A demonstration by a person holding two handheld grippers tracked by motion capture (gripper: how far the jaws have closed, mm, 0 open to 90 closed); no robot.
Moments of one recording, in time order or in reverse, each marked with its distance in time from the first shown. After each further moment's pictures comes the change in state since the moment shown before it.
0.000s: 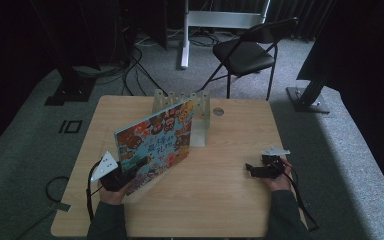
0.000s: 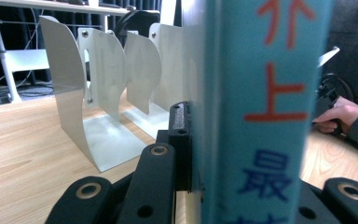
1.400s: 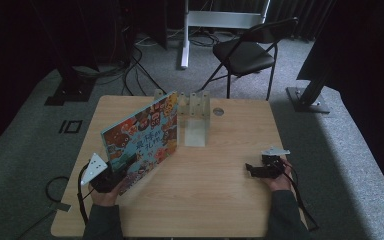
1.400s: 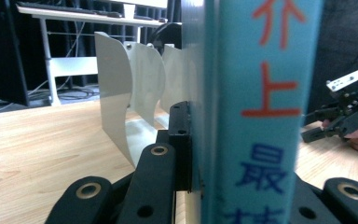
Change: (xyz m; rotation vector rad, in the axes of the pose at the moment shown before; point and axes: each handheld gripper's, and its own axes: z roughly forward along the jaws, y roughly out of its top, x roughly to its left) left arm 0.005 0.003 -0.021 -0.038 0.130 -0.016; right arm 0.000 0.000 0.000 0.000 0.000 0.000
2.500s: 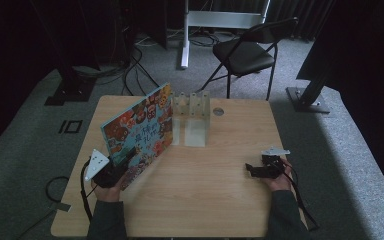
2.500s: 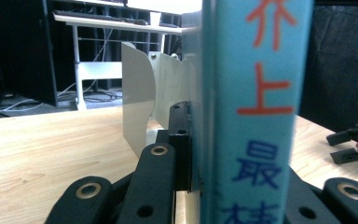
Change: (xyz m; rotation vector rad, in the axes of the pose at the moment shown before) left arm -0.002 0.007 0.012 -0.032 0.105 -0.024; right arm 0.000 0.000 0.000 0.000 0.000 0.000
